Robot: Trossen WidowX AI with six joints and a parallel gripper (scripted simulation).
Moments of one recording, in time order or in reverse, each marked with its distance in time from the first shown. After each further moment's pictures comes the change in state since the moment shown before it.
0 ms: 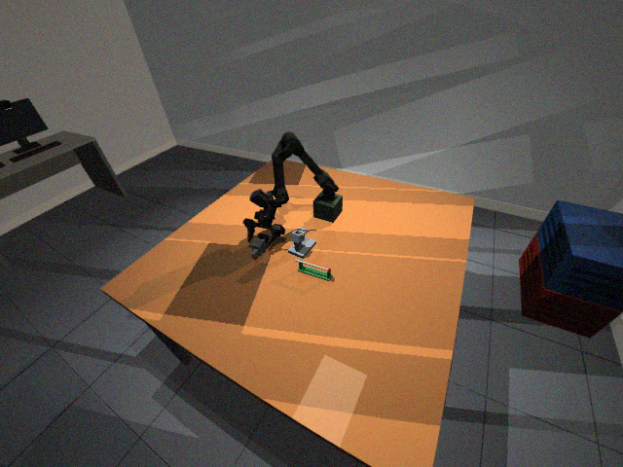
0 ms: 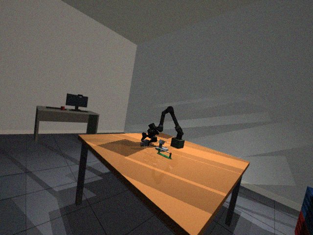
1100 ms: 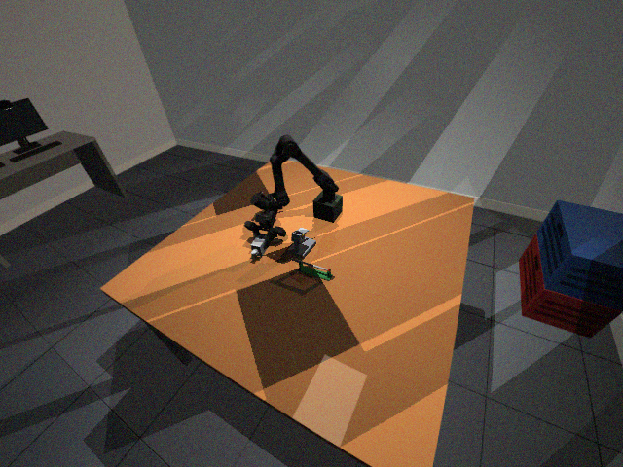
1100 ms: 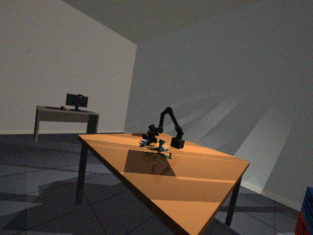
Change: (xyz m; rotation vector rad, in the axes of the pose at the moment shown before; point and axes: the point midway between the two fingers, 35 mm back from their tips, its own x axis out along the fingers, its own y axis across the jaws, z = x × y) arm 0.006 0.003 -0.013 0.006 0.005 0.003
